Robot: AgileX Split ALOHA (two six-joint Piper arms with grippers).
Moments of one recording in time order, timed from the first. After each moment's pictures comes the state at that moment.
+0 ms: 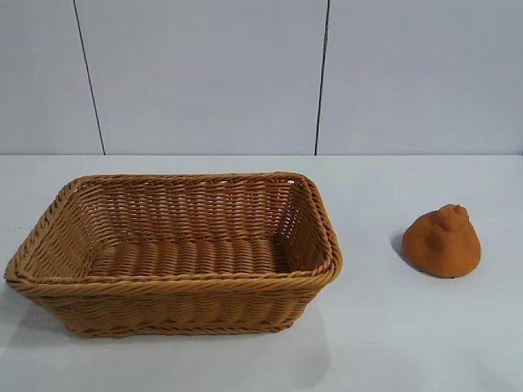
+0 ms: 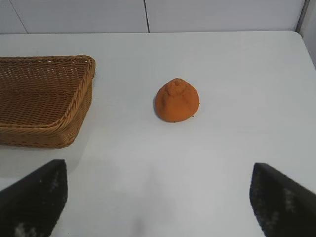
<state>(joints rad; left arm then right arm) -0.12 -0.01 -0.50 0.01 1.07 -0.03 0.10 0.00 -0.49 0.03 1.02 0.03</state>
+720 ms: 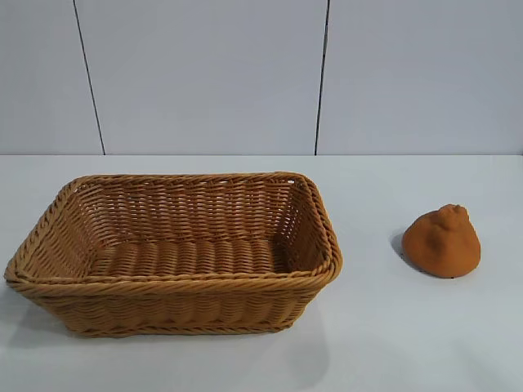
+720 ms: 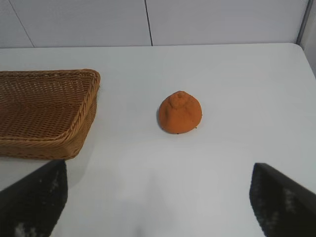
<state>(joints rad) -0.12 -0.01 -0.50 0.01 1.07 -0.03 0.10 0.10 -0.51 0.03 0.97 0.03</state>
